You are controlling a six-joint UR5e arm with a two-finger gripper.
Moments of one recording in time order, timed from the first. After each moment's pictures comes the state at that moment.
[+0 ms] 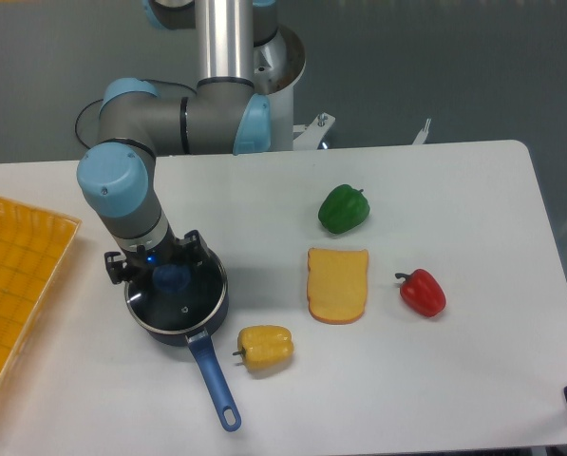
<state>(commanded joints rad) 2.07 -1.93 -1.65 -1.12 1.60 -0.25</state>
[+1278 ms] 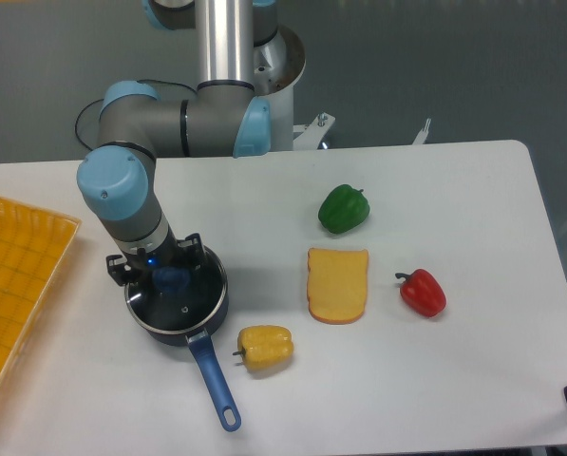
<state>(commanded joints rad) 2.07 -1.94 -1.65 -1.12 1.60 -0.25</state>
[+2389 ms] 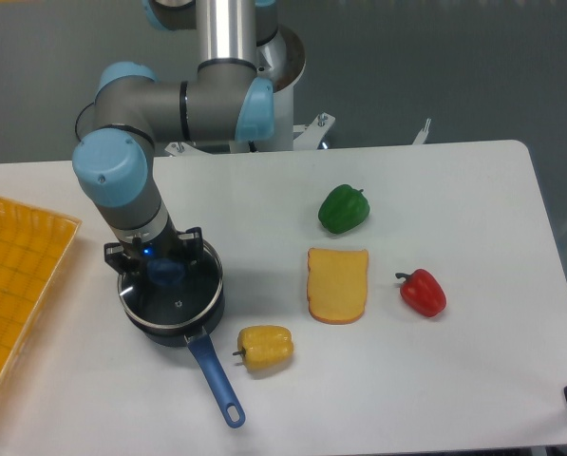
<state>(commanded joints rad) 2.09 -1.88 -1.56 -1.25 1.58 0.02</state>
